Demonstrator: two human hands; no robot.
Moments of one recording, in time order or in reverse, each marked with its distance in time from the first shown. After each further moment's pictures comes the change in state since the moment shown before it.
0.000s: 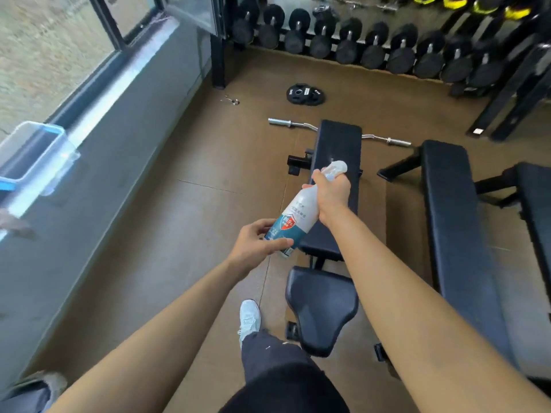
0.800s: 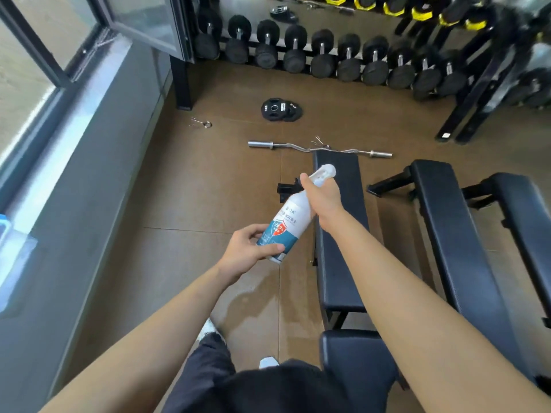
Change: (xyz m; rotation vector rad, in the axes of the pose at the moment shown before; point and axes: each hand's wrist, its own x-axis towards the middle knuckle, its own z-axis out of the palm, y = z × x) left_hand 0.267 0.099 -0.201 0.003 -0.188 0.019; right_hand 0.162 -0.112 0.234 -0.215 0.048 0.084
